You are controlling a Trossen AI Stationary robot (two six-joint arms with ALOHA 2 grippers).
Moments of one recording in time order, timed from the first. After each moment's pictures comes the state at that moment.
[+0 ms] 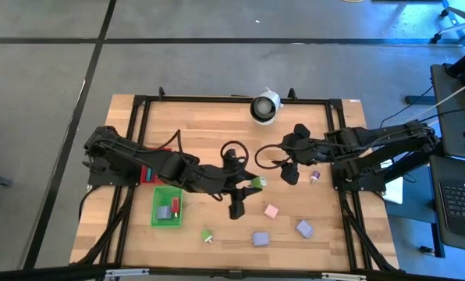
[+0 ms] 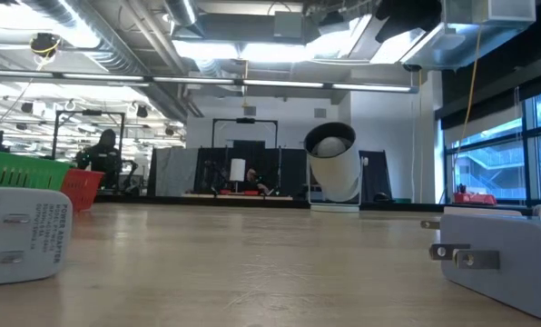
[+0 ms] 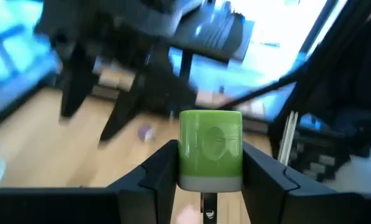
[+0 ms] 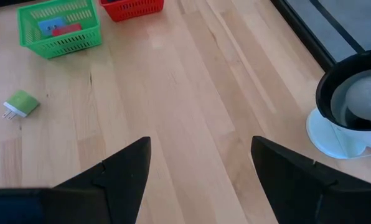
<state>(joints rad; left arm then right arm) -0.36 1.72 1.77 -0.44 -0.45 -0.36 0.23 1.22 1.22 -0.86 0.37 0.41</state>
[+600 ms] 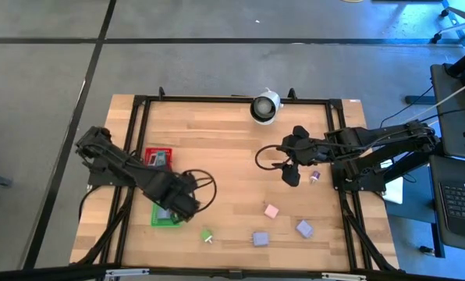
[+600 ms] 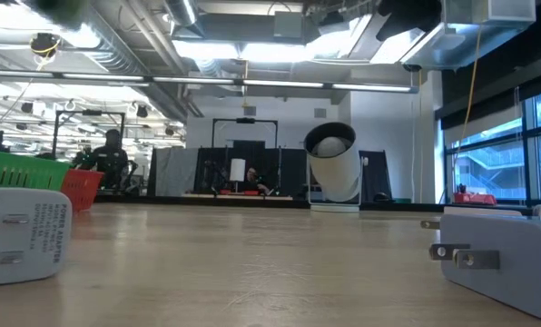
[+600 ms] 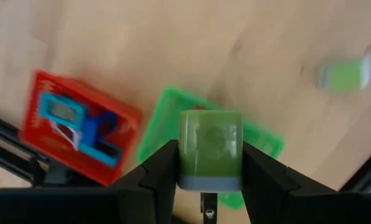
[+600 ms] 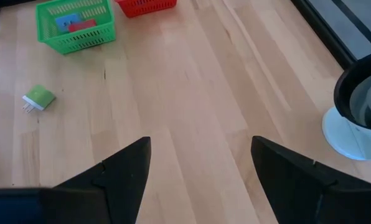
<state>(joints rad) -0.52 1.66 1.62 -1.57 -0.16 -1.02 0.23 1.22 1.22 -0.85 0.32 0.40</state>
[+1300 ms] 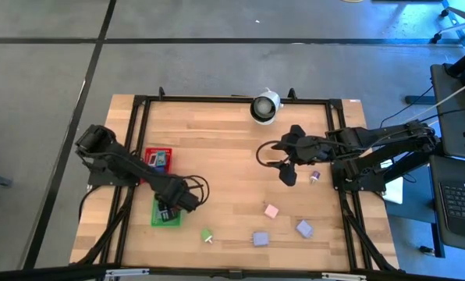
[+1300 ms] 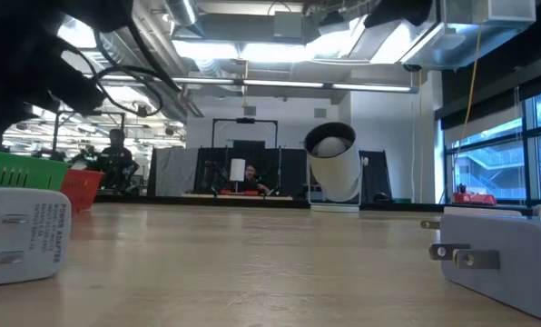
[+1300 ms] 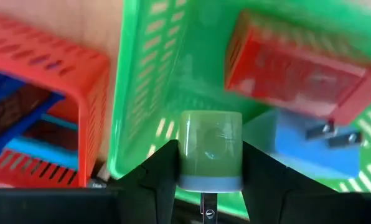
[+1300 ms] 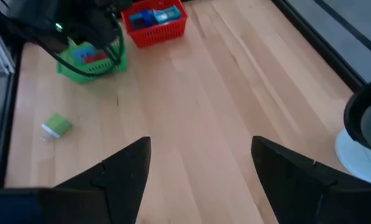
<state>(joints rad) -0.45 1.65 1.01 -1.20 0.13 -0.83 0.23 1.22 1.22 -0.74 0.33 0.41</state>
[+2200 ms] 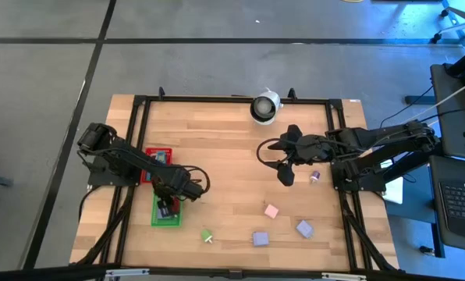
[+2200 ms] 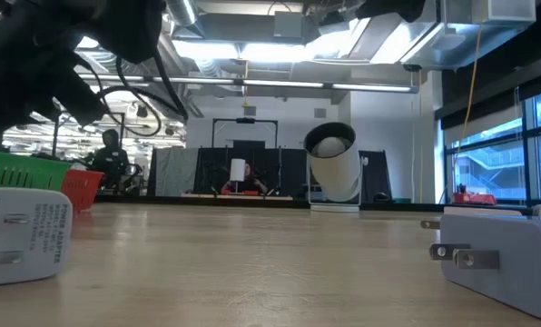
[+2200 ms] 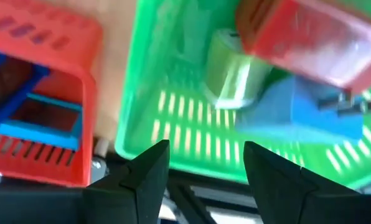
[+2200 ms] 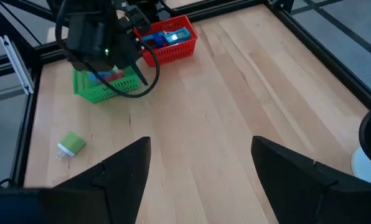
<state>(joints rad) -0.33 1.65 1.00 -1.26 0.28 -0.69 0.23 1.22 1.22 -0.66 0.32 0.40</state>
